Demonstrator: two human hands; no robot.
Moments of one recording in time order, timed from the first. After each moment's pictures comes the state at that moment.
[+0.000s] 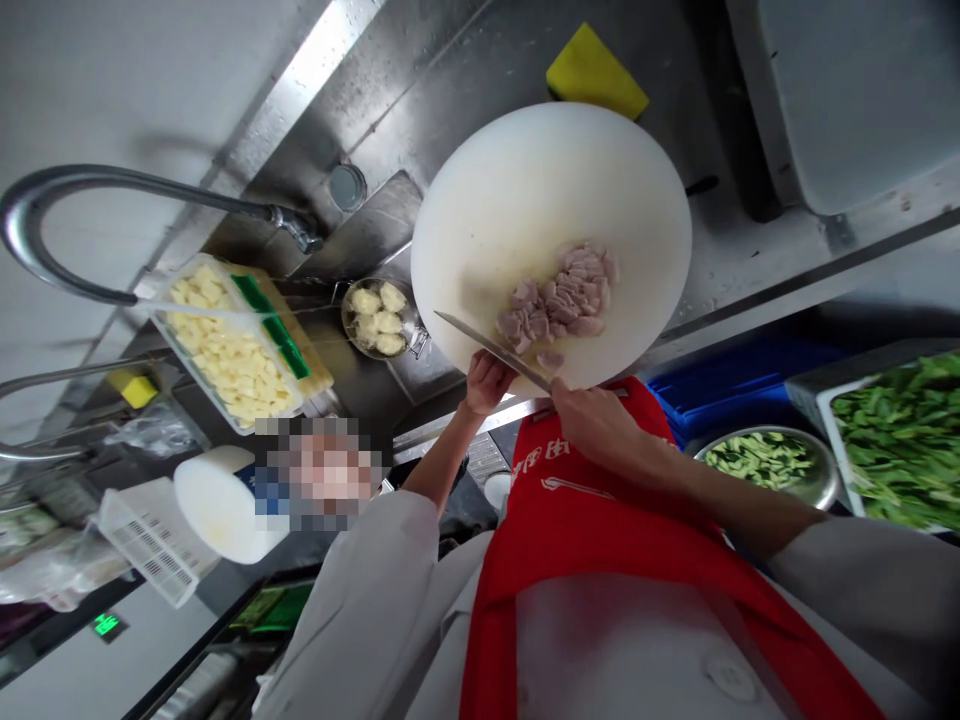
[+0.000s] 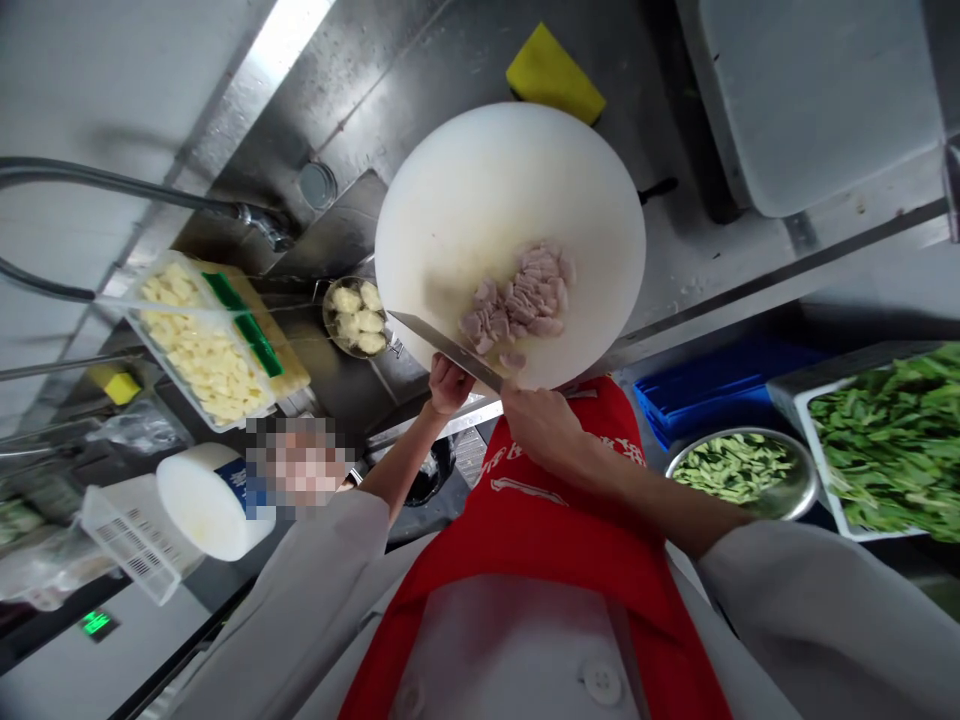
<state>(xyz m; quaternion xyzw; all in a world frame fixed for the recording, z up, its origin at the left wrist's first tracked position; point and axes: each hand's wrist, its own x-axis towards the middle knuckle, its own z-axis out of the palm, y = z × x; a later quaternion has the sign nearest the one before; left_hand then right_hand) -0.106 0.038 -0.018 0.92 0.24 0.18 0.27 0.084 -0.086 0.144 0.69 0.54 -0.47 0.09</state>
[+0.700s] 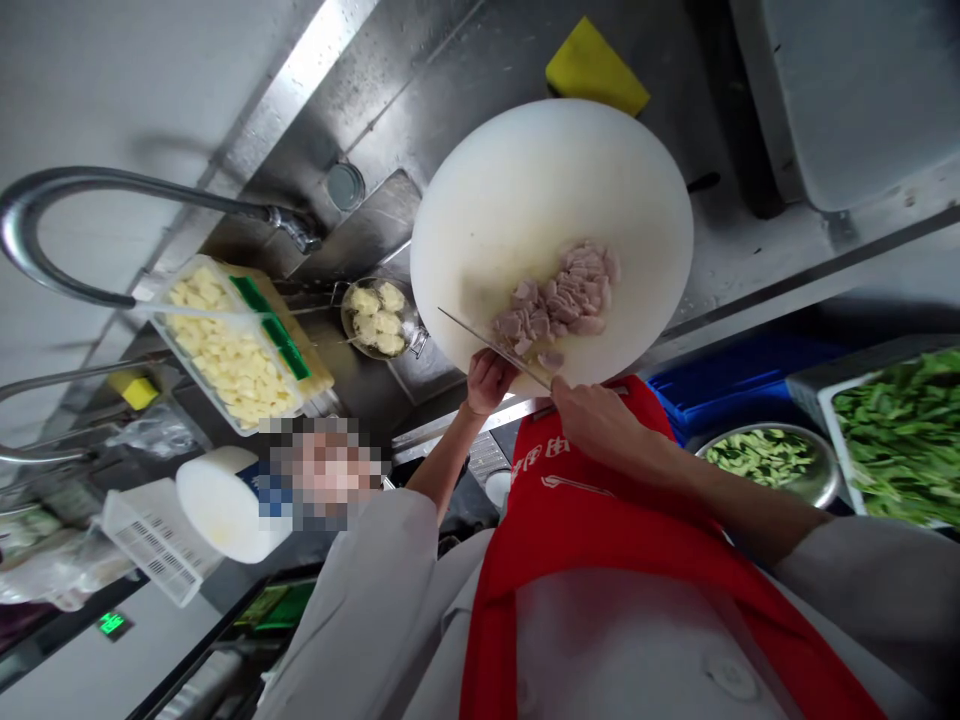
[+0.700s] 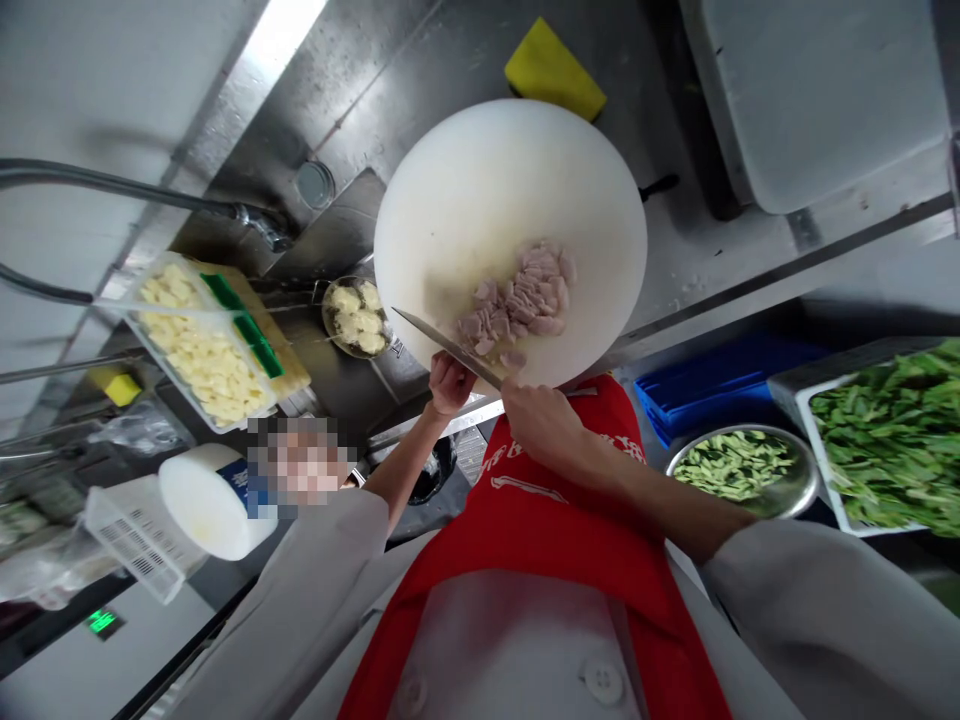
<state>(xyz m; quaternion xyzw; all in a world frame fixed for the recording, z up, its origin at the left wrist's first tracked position) -0.106 0.037 -0.018 0.91 0.23 0.22 0.26 0.086 -0.084 0.146 0.69 0.53 -0.48 0.09</state>
